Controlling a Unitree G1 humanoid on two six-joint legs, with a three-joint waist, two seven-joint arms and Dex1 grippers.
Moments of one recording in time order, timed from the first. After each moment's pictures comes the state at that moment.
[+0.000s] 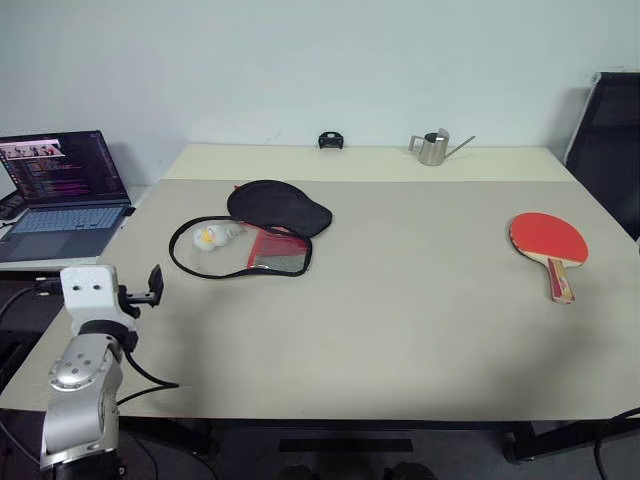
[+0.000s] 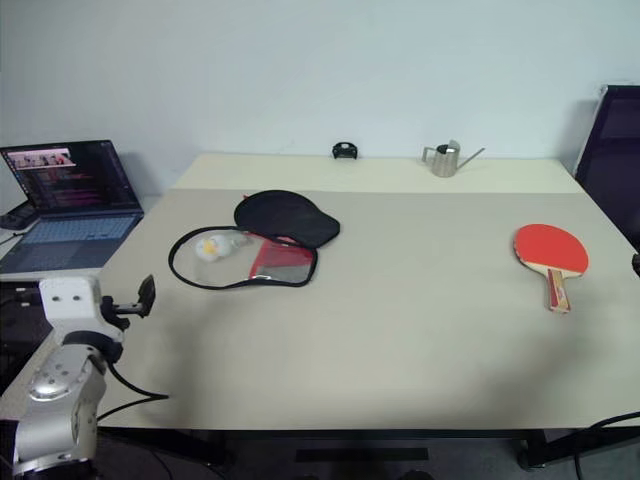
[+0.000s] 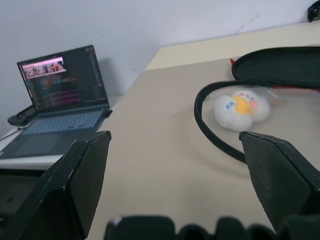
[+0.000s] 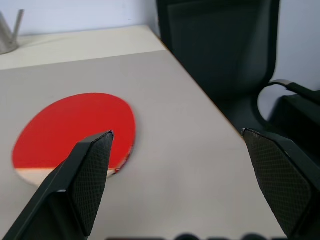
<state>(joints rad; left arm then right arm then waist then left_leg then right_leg) -0.12 0.51 0.47 -0.02 -0.21 0.20 -0.18 -0.64 -1.00 -0.49 1.07 0.32 0.10 0.57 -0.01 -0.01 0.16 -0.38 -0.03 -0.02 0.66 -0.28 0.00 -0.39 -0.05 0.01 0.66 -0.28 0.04</state>
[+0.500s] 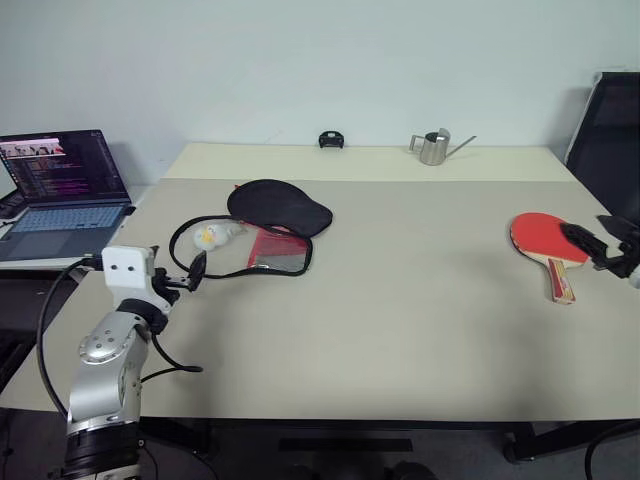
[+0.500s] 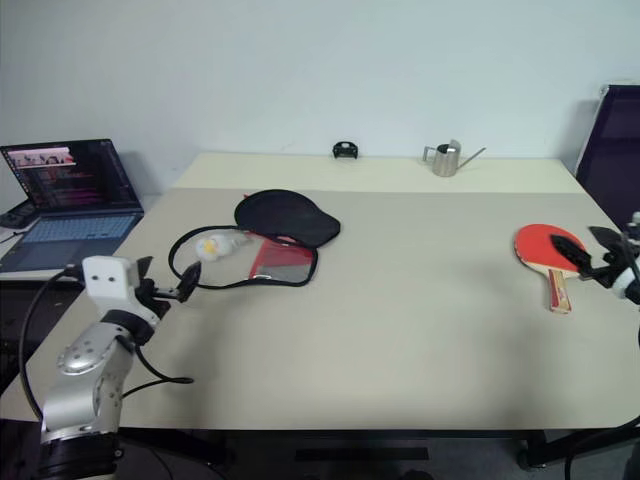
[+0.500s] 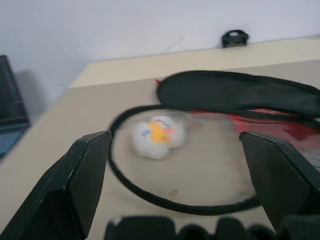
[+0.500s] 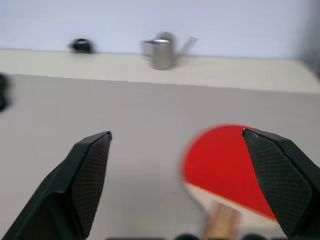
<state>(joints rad) -0.24 0.49 0.36 0.05 -0.31 0.21 -0.38 -0.47 -0.88 -0.43 0.33 0.52 0.44 0.83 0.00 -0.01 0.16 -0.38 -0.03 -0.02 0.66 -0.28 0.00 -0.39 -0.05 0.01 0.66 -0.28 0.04</state>
